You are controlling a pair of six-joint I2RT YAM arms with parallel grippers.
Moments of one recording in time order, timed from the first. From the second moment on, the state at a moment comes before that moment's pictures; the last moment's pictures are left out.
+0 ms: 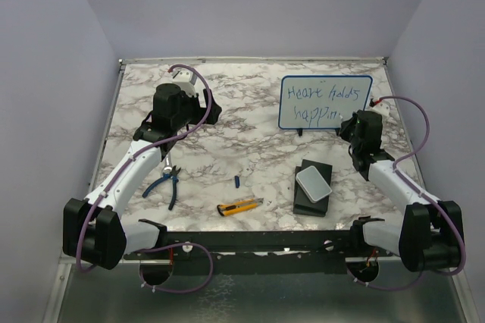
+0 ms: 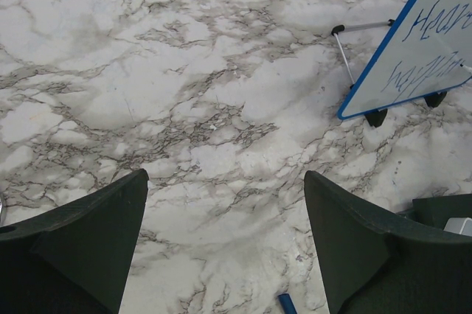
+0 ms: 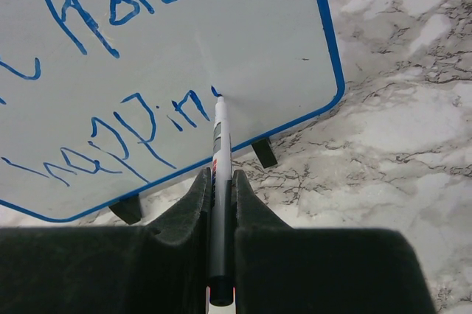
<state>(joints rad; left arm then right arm) -0.30 1.24 0.95 -0.09 0.17 -0.26 0.07 1.18 0.56 0.21 0.24 0.44</state>
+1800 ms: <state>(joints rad) -0.30 1.24 0.95 -0.09 0.17 -0.26 0.07 1.18 0.55 0.26 0.21 0.40</state>
